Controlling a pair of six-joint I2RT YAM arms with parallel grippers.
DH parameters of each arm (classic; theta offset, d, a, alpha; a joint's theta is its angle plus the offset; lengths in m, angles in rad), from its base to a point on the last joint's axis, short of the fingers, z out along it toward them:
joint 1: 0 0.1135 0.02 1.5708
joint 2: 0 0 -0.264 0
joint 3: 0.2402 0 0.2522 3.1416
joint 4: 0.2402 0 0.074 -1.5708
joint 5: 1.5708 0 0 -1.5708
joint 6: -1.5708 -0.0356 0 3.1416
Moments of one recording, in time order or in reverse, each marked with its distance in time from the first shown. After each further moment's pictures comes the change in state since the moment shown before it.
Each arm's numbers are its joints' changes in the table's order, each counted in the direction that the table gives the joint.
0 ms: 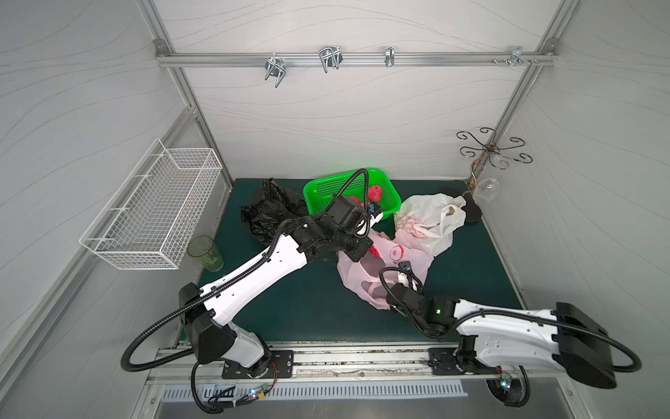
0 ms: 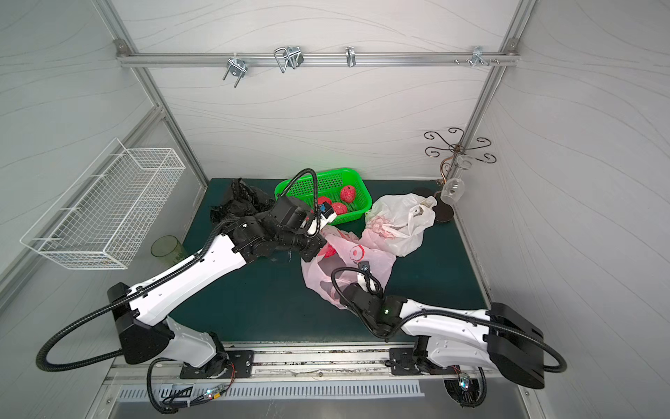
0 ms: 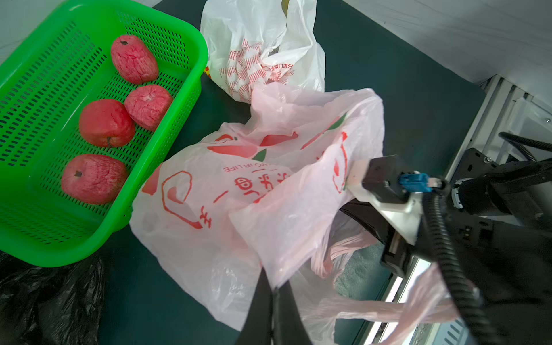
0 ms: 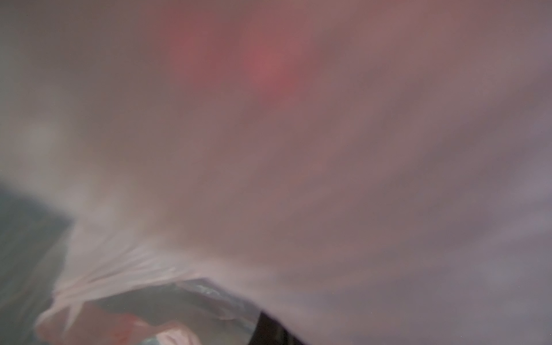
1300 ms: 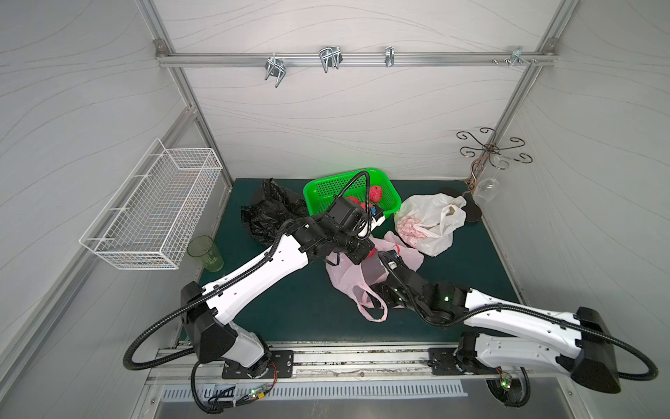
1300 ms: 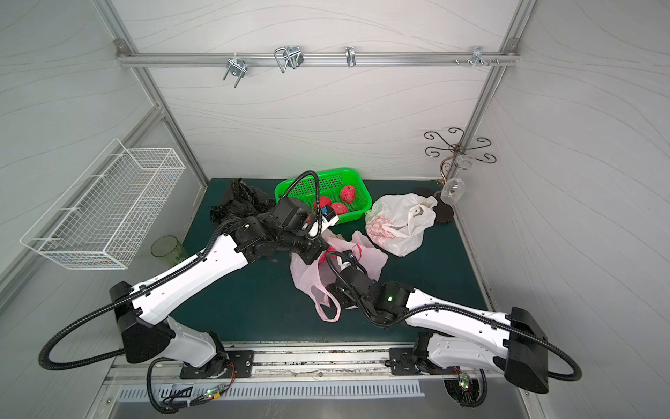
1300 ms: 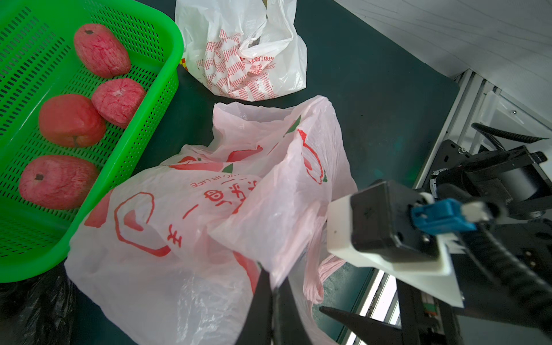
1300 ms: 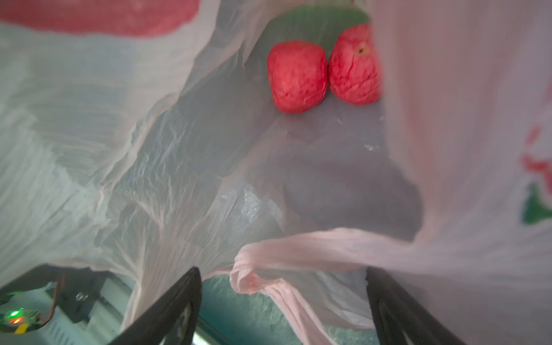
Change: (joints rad) left arm 0.001 -0.016 -0.011 0.000 0.069 0.000; right arm -0.020 0.075 0.217 0.110 -0.383 0.117
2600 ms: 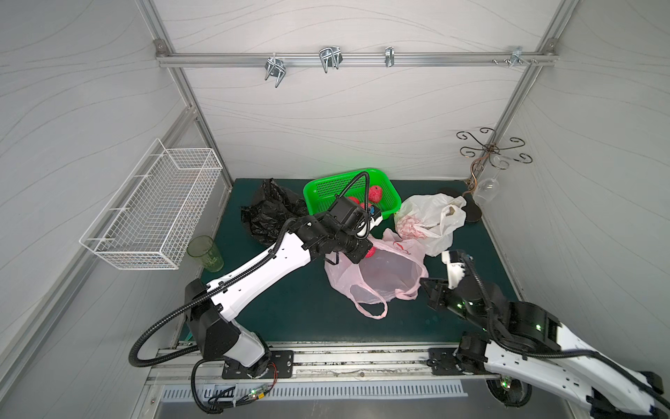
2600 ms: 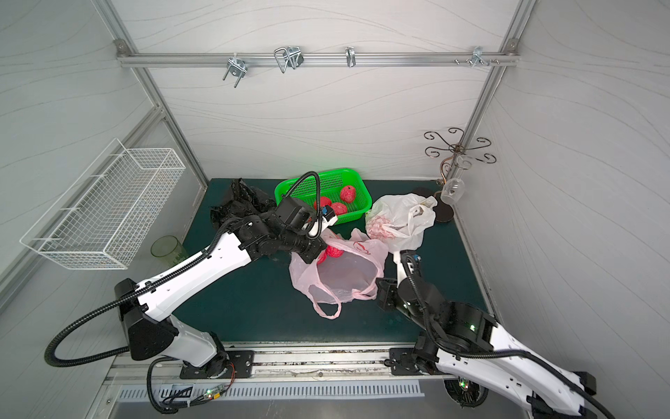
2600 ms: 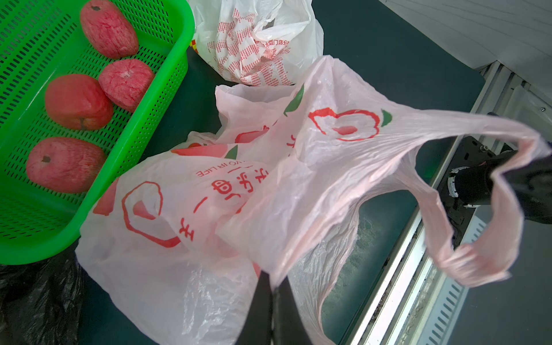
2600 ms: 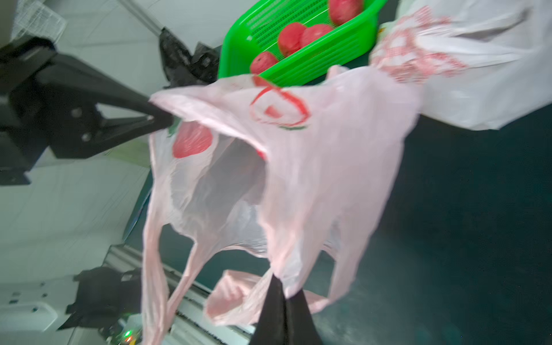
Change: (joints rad) left arm 0.019 -0.023 0.004 0.026 -0.024 0.005; right arm -0.083 0.586 0.057 0.435 0.124 -0.171
